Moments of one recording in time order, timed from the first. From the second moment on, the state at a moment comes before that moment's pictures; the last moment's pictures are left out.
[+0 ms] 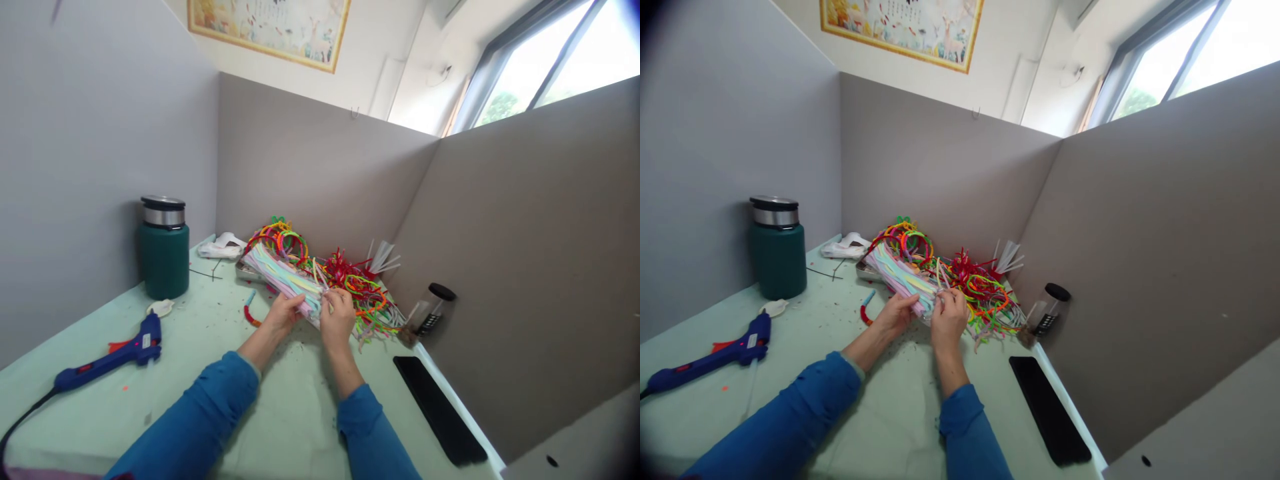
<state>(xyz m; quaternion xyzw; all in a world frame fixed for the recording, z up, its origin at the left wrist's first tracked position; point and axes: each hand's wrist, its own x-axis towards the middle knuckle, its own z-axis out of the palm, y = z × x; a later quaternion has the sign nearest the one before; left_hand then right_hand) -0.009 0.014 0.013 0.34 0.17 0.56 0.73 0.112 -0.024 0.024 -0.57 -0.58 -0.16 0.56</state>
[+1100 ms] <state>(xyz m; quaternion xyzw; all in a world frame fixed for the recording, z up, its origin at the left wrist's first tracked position) -0.004 0.014 0.016 0.30 0.14 0.55 0.77 0.113 -0.027 0.017 -0.60 -0.62 -0.18 0.48</state>
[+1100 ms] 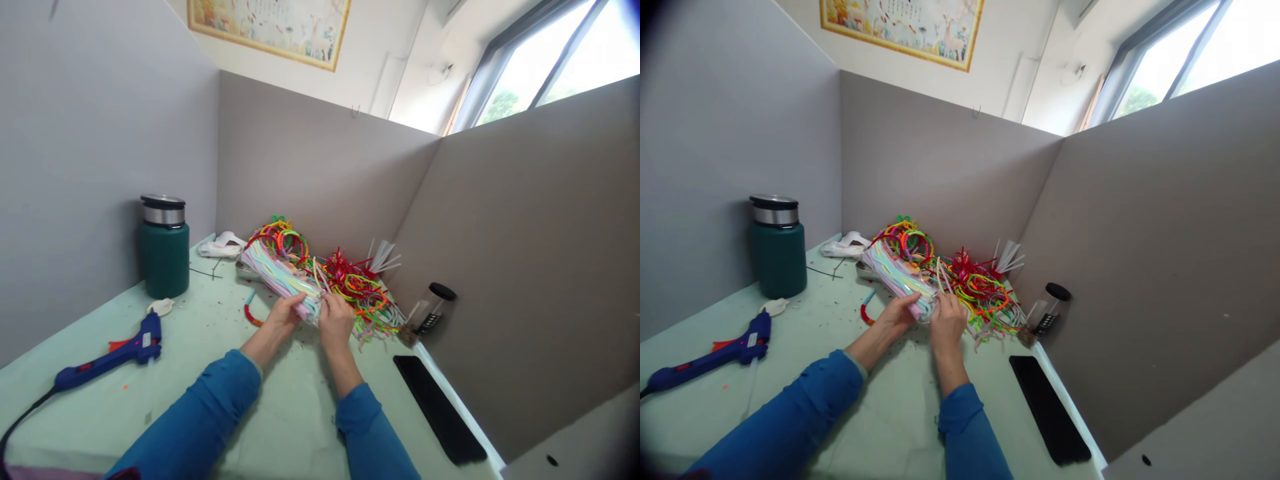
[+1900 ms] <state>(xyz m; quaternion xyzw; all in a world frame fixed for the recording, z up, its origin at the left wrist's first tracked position) -0.019 0.023 0.020 0.25 0.11 0.60 0.75 0.113 -0.058 0.027 -0.52 -0.61 -0.20 0.56</state>
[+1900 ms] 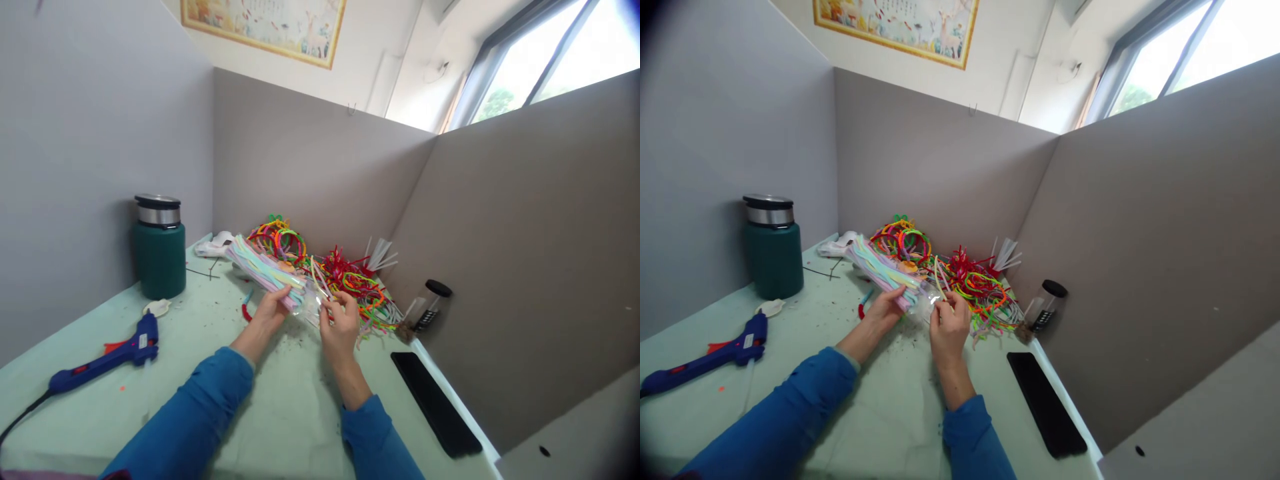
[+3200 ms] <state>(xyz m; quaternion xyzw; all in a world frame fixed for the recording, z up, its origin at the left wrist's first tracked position) -0.025 0.031 0.020 0.23 0.17 0.62 0.73 0.251 -0.163 0.071 -0.51 -0.35 0.23 0.75</state>
